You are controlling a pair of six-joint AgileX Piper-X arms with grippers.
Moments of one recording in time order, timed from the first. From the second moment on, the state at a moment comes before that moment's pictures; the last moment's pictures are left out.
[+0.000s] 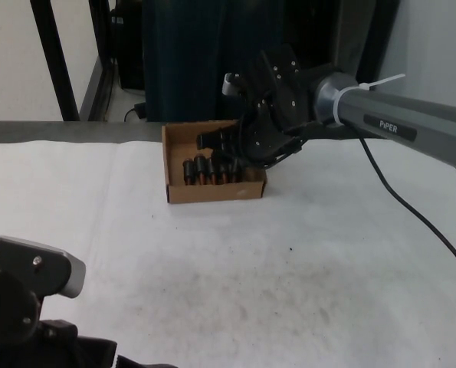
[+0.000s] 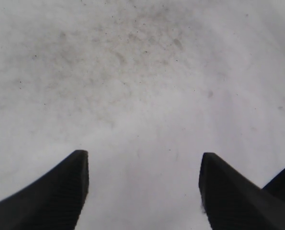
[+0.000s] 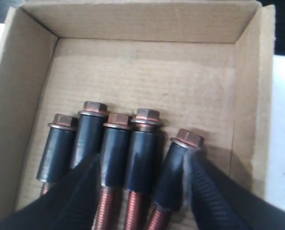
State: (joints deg) left arm -51.7 38.0 -27.2 37.3 -2.7 -26.8; right arm 25.0 136.8 -113.9 34.8 -6.0 16.1
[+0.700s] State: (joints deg) left arm -51.7 33.4 -30.8 37.7 5.5 -25.3; right arm 28.9 111.1 -113.9 49.6 -30.1 19.4
